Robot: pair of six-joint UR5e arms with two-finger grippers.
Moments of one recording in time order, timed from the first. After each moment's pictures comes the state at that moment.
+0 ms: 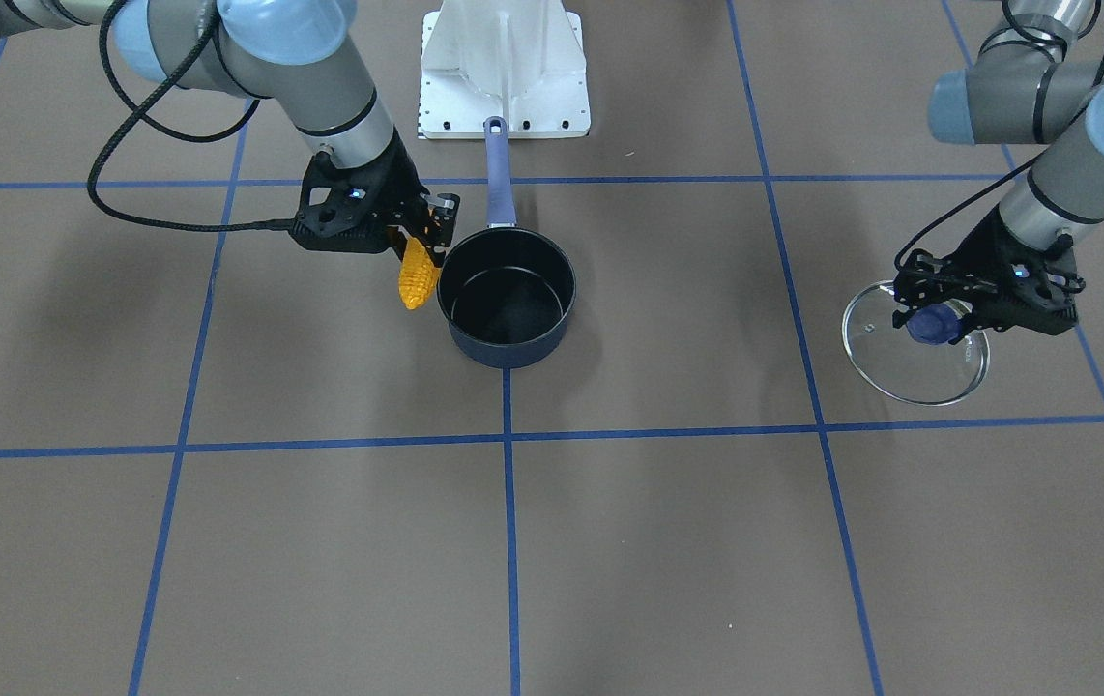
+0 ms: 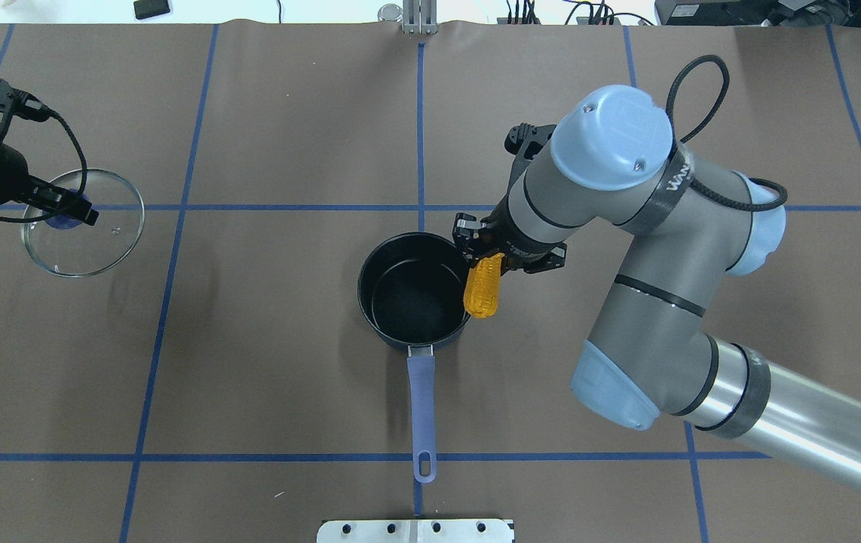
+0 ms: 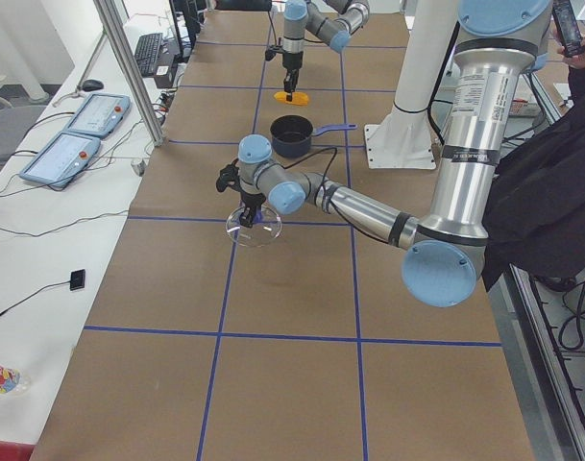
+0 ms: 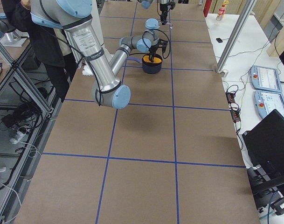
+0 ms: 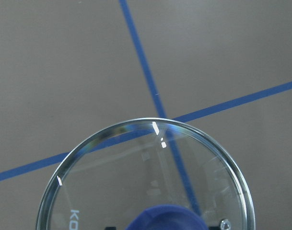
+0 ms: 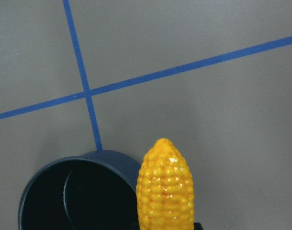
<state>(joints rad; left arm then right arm) -1.03 -1.68 -1.72 -2.02 -2.21 -0.50 0.58 -0.96 1.84 -1.54 1.97 1.44</state>
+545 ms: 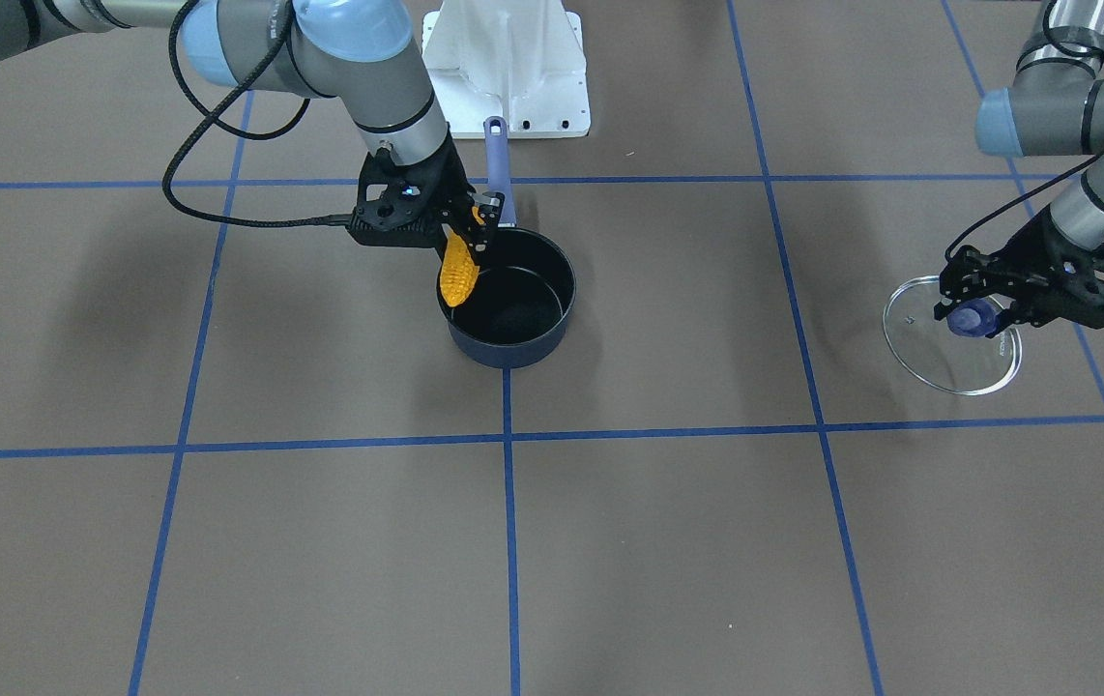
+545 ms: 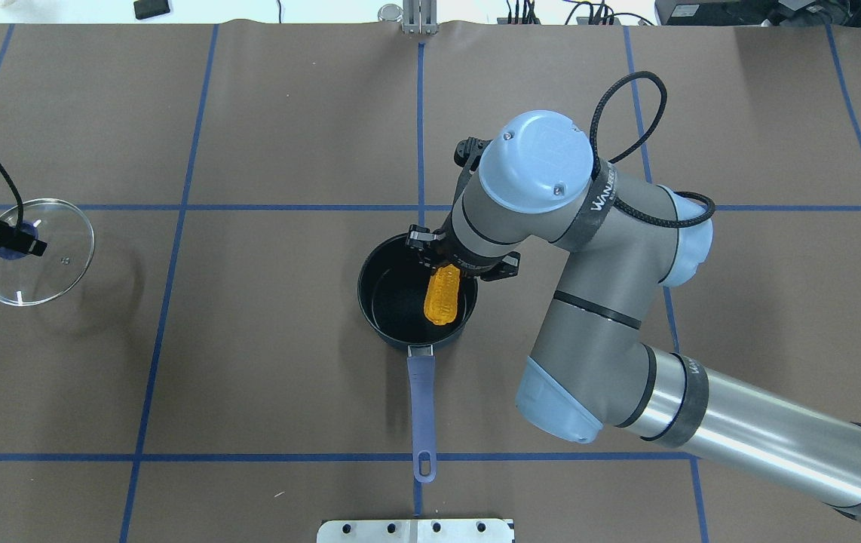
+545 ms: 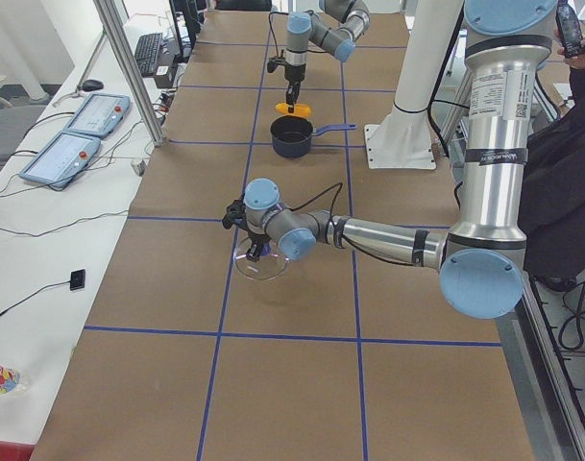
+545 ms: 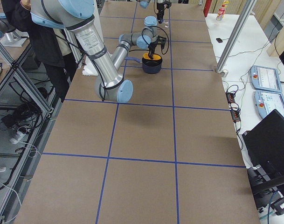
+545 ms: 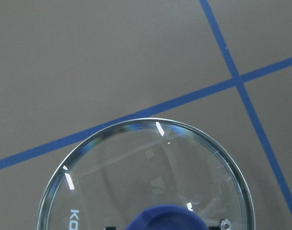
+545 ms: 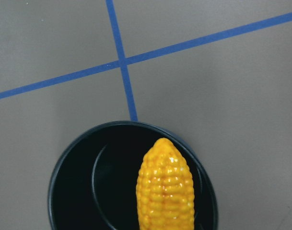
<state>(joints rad) -1.07 -1.56 -1.65 -2.18 -2.27 -0.44 0.55 -0.87 1.76 -1.54 1.93 1.45</state>
